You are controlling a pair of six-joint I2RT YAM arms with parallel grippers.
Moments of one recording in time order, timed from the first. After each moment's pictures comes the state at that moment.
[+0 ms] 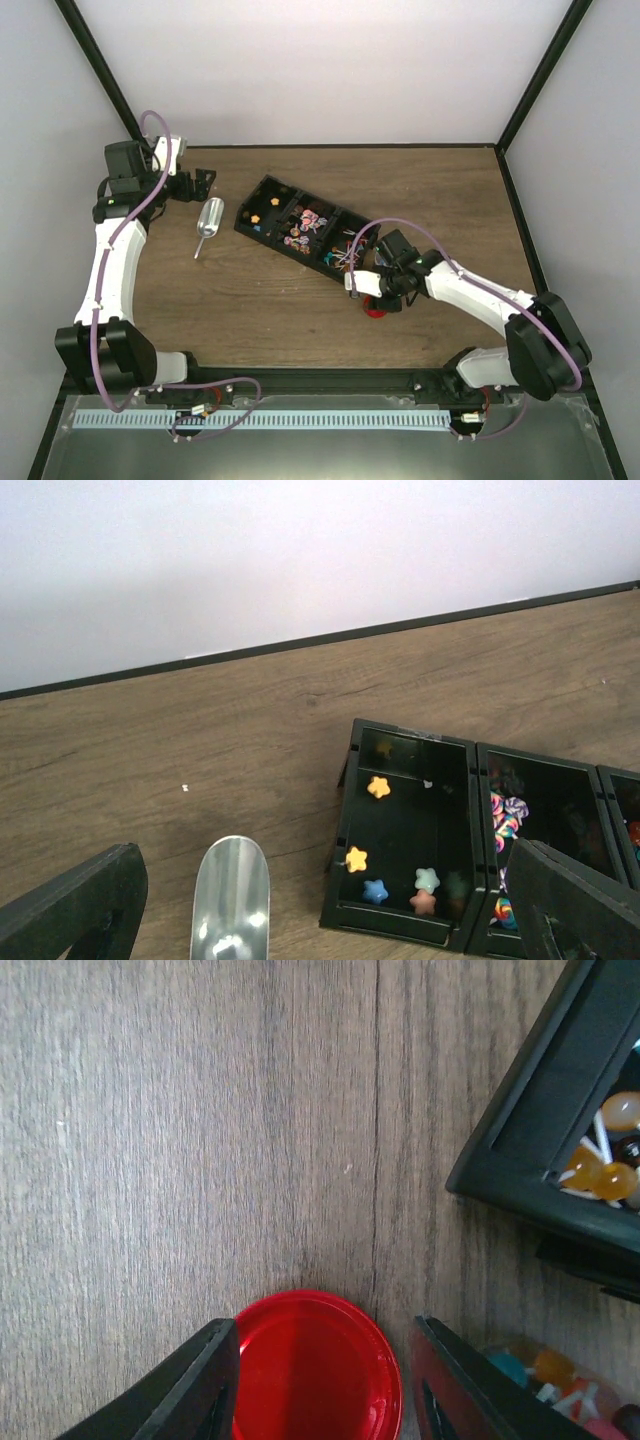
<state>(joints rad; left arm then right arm) 0.14 1.33 1.29 -0.52 0.48 0.15 0.61 1.31 0.75 -0.62 -0.30 -0.96</state>
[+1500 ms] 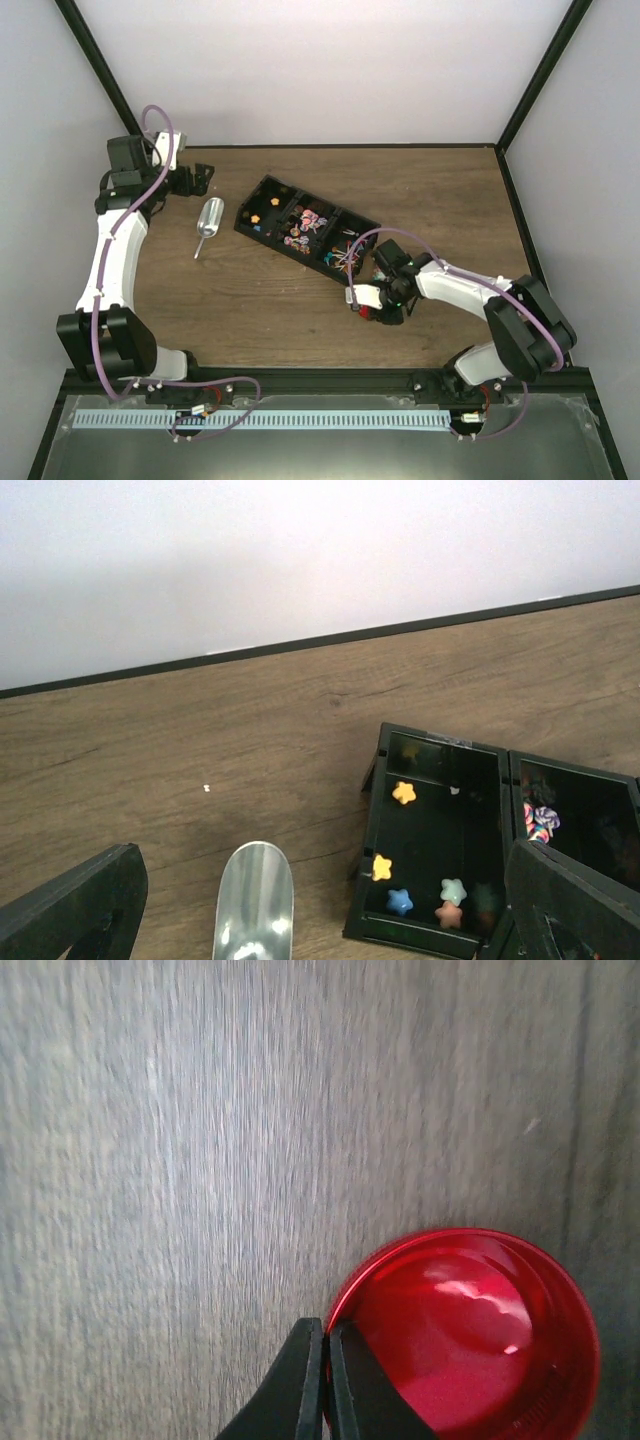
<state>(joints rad) 0.13 1.40 1.34 -0.51 0.44 0.15 0.61 1.43 0.68 -0.64 -0.35 -0.98</state>
